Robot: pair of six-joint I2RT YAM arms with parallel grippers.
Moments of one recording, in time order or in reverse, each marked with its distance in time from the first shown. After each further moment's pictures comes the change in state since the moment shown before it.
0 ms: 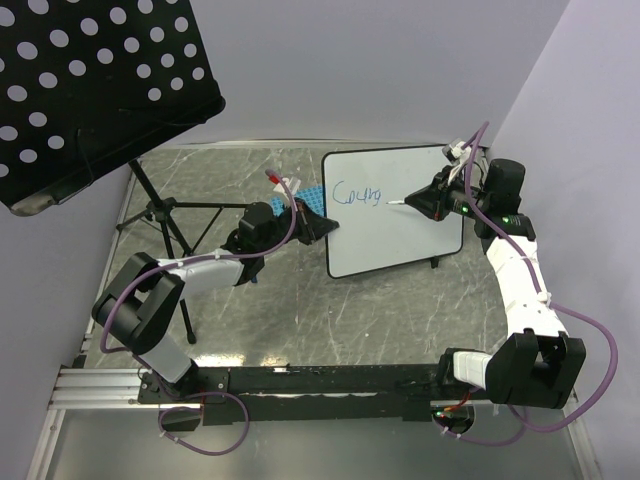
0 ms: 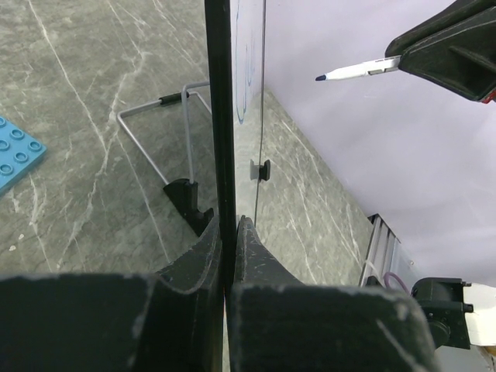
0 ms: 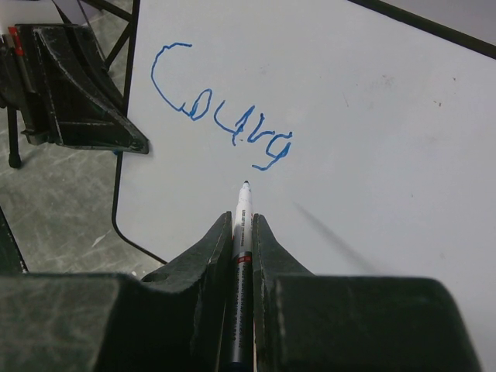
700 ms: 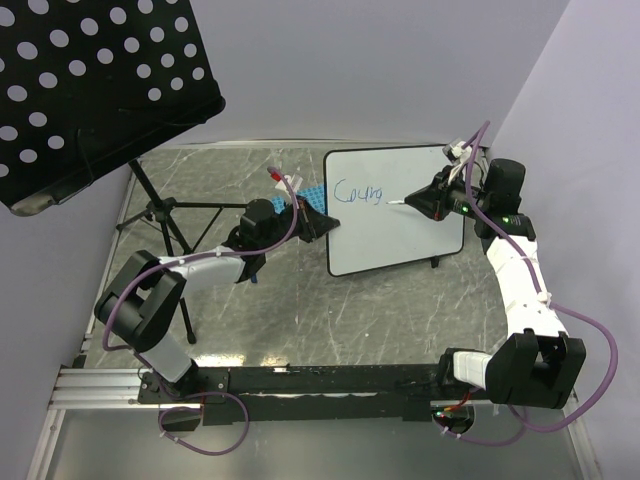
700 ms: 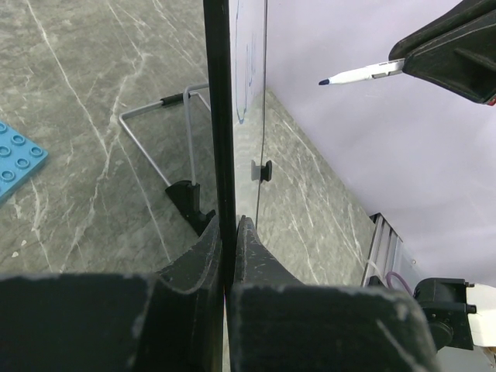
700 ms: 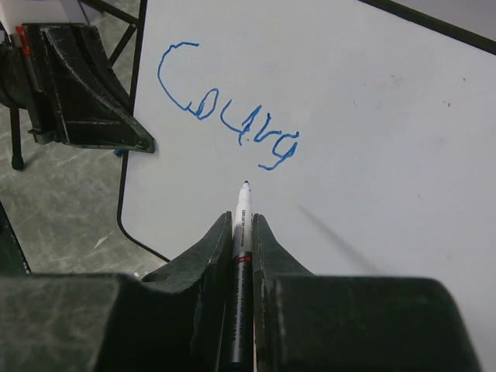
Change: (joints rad) left arm 0.003 0.017 0.027 -0.016 0.012 0.008; right arm 0.000 0.000 0.001 0.000 0.000 0.010
